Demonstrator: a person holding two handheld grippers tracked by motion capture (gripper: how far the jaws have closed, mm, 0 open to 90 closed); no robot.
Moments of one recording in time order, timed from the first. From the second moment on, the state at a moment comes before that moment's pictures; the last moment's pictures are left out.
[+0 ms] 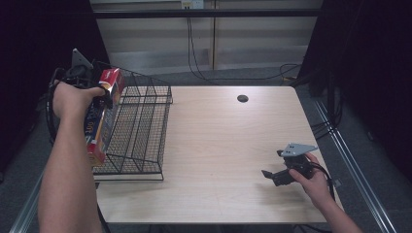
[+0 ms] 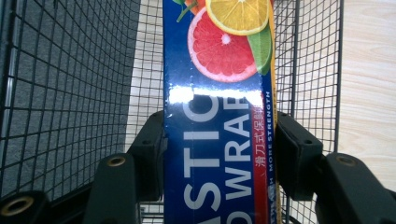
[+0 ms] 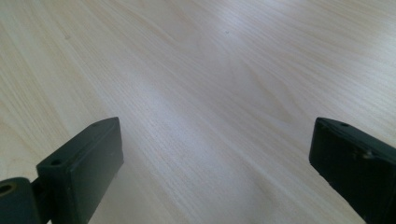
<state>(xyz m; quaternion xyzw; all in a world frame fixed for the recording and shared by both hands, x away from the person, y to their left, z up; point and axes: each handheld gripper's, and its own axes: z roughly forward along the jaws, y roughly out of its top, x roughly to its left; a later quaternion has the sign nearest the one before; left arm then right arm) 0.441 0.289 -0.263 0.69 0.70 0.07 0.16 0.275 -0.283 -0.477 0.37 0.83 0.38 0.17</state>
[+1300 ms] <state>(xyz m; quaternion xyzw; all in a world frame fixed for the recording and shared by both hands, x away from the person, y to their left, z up) 0.442 0.292 -0.284 0.67 0.73 0.06 0.15 0.274 -0.280 -0.478 0.36 0.84 0.38 0.16</state>
